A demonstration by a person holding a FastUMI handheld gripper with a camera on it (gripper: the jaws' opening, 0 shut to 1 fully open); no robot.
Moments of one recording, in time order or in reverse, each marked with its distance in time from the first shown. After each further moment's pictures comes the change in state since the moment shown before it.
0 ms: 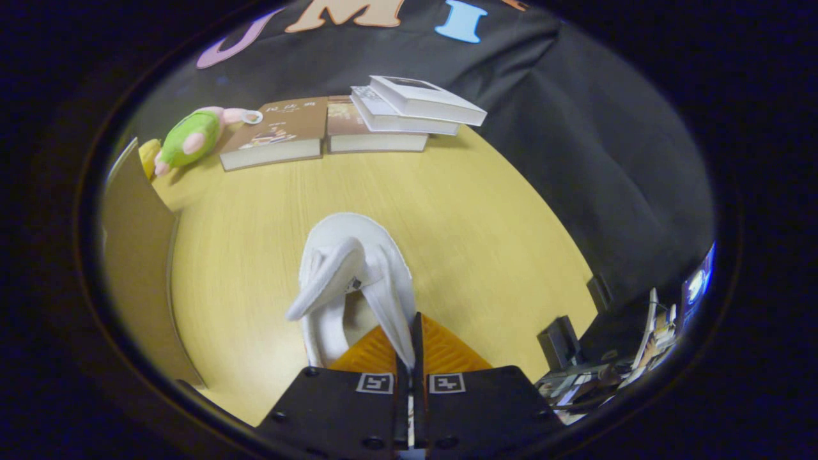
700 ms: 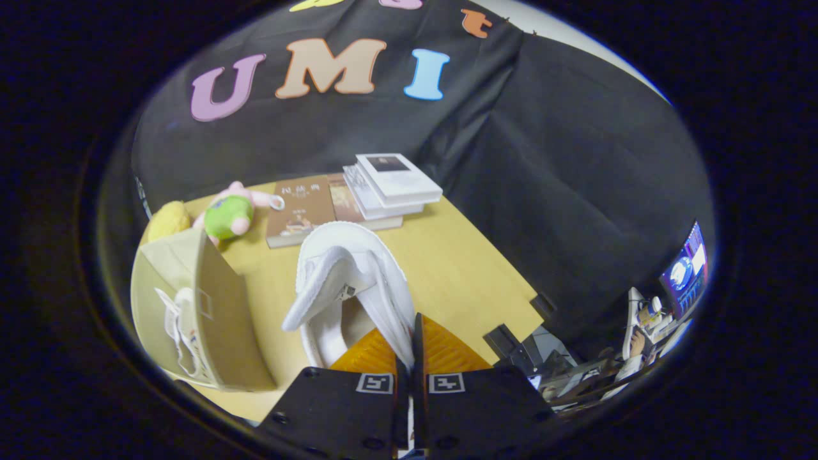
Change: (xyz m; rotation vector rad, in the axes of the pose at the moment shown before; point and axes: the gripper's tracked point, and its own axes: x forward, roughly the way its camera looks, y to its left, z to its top) arm -0.195 -0.007 0.091 0.121 -0.263 0.027
